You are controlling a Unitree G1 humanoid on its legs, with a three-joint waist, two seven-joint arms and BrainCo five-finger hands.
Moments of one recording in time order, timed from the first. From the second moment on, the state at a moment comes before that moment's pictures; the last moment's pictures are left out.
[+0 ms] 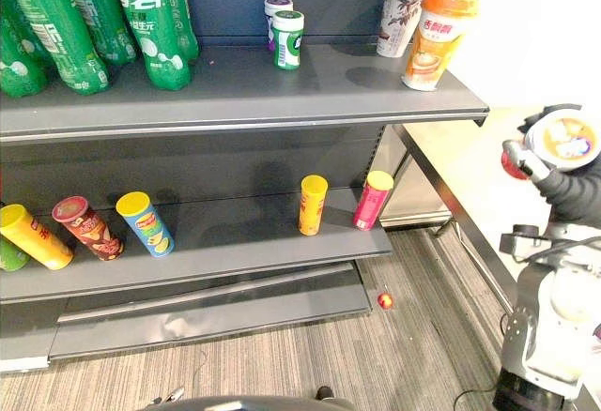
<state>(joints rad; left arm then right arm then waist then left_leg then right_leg) 0.22 0.11 0.30 1.11 -0.07 -0.10 -0.07 -0.03 -0.41 -0.59 -0.38 0.36 -0.16 0.07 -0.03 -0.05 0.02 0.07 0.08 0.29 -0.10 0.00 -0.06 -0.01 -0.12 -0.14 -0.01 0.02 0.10</state>
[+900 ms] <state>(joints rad) 0.21 0.16 0.14 1.15 -0.07 -0.04 -0.08 -0.60 -0.80 0.09 -0.04 0.85 -0.04 0.12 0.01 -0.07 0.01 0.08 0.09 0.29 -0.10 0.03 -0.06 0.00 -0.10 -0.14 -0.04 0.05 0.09</state>
